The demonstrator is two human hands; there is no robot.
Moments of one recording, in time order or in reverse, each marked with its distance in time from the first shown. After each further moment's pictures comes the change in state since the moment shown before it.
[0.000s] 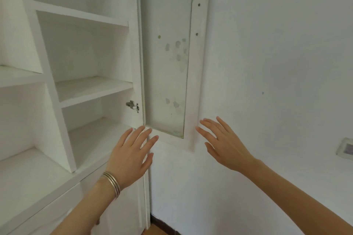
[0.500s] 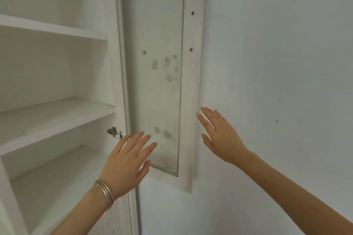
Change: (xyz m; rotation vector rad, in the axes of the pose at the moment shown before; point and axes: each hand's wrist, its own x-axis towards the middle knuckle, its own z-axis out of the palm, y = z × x) left_hand 0.136 -0.049 0.078 0.040 0.128 0.116; right_hand 0.112 0.119 0.075 -0.033 0.139 0.097
